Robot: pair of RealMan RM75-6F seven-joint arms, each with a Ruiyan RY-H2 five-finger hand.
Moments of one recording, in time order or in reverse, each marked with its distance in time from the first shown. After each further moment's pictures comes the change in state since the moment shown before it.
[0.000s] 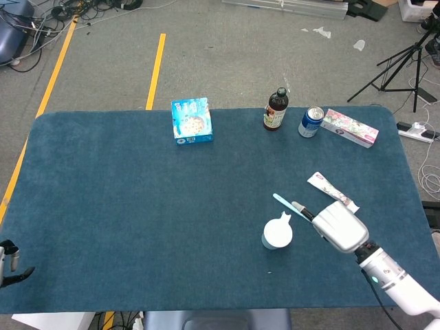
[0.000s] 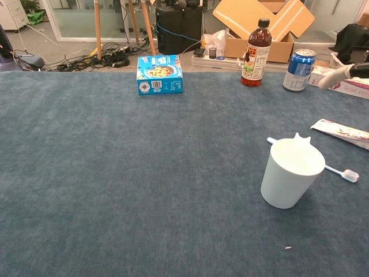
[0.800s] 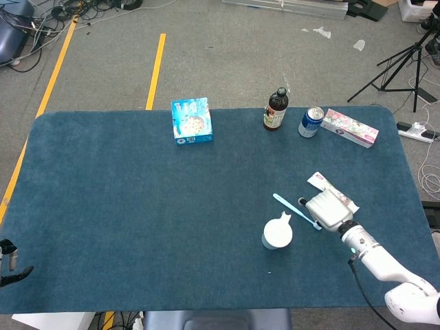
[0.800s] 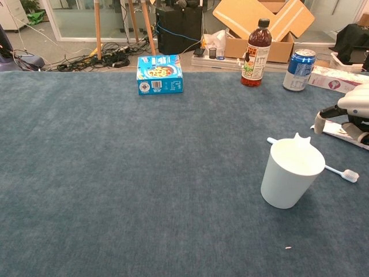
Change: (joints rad) left arm 0.002 0.007 -0.002 -0.001 0.003 0.004 -0.021; right arm 0.082 -0.192 0.101 0.227 0.255 -0.337 -0.003
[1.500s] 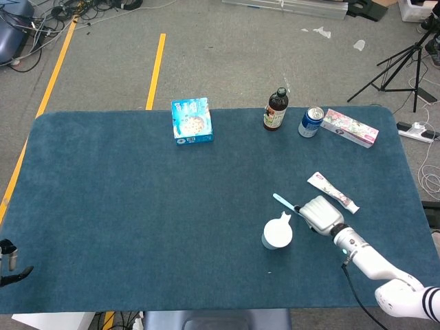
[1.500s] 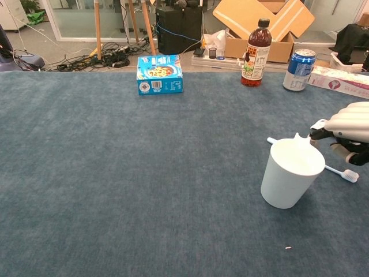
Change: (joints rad) left arm 0.000 0.002 0.001 0.001 0.000 -0.001 -0.005; right arm 0.016 -0.084 -0.012 0.080 0.002 -0.075 0.020
